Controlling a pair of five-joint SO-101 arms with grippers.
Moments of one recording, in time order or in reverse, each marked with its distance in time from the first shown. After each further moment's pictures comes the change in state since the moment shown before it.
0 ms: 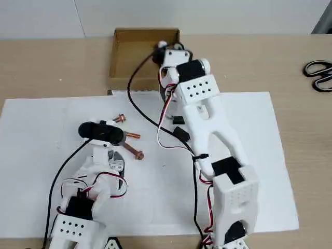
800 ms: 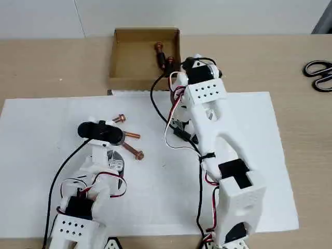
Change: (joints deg) left arm -0.4 0.0 0.0 0.0 0.0; right arm 3.4 -2.8 8.4 0.0 -23.6
